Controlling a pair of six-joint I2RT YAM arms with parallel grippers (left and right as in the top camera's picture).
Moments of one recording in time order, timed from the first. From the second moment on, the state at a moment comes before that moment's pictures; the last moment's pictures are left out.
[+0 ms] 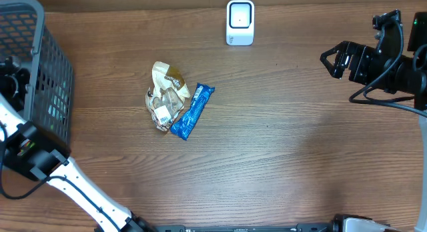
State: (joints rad) left arm 0.76 2.58 2.67 -1.56 0.36 0.18; right arm -0.10 1.42 1.69 -1.19 -0.48 0.17
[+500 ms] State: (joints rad) left arm 0.74 2.62 2.62 -1.57 0.31 0.22; right arm -0.10 1.42 1.69 -1.19 -0.48 0.17
